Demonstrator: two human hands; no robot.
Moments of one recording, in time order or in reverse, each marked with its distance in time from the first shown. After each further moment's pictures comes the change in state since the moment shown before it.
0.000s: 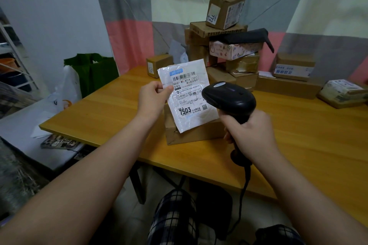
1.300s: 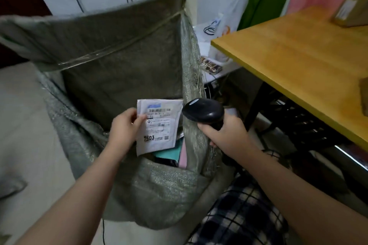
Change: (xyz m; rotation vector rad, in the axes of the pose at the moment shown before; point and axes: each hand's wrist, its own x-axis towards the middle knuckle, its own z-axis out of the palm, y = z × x) left_hand -0.288 -0.184 -0.367 0.705 0.525 -0.499; right_hand -0.173 -0.042 0.313 0.156 -0.889 -0.092
